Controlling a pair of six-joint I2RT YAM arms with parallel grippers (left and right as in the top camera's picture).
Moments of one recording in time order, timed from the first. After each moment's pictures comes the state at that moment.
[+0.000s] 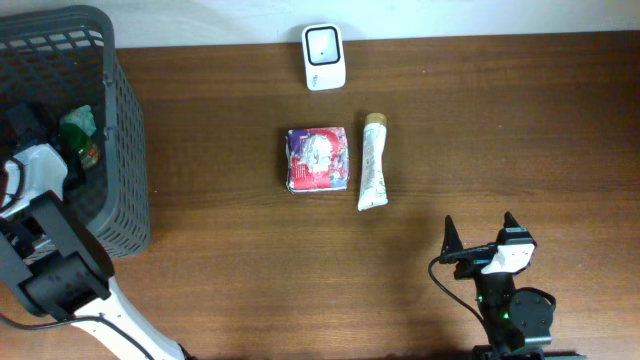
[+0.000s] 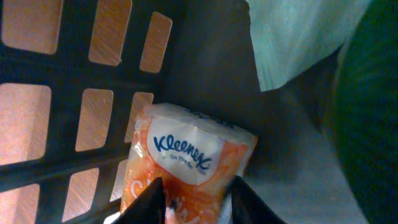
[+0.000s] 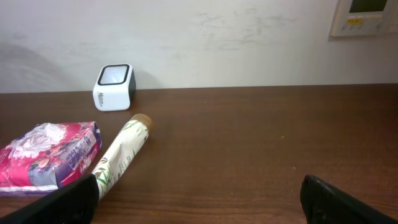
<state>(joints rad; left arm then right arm) 0.52 2.16 1.59 -0.58 -0.44 0.22 0.01 0.01 0.01 -0.08 -0.03 0.05</state>
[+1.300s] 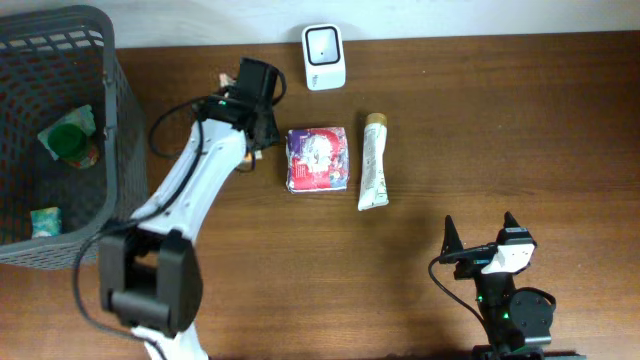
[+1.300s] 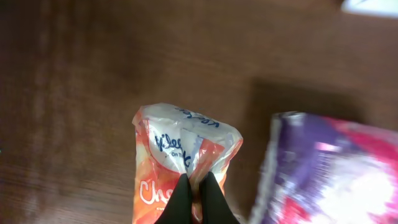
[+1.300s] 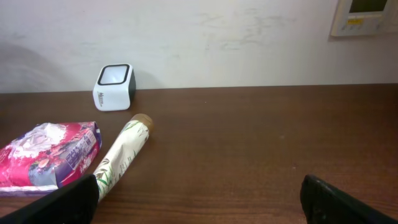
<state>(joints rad) -0.31 1.92 1.60 -0.85 -0.26 -0.49 0.01 0.01 0.01 -0.08 -0.03 0.05</state>
